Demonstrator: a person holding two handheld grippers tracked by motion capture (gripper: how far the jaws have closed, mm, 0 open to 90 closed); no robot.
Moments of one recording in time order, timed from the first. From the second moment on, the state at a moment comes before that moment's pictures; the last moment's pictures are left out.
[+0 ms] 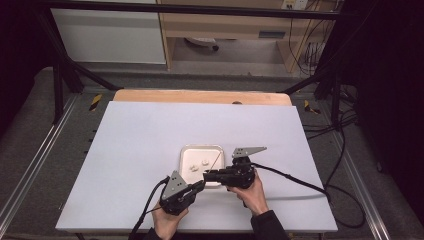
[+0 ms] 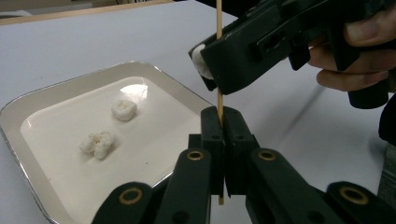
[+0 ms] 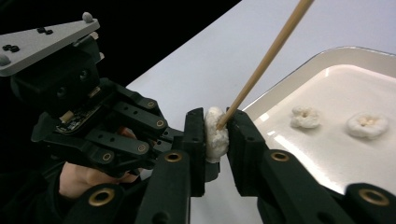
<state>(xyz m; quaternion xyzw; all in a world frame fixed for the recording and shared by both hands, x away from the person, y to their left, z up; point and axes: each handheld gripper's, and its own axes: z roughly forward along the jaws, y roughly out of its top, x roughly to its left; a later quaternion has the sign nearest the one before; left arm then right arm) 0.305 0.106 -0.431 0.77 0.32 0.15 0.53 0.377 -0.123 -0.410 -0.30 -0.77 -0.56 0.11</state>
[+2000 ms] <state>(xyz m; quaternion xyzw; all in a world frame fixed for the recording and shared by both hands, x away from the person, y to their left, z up) 0.303 0.171 -0.453 0.78 0.35 0.13 0.50 0.442 -0.085 -0.442 -0.29 -0.86 -0.41 -0.09</state>
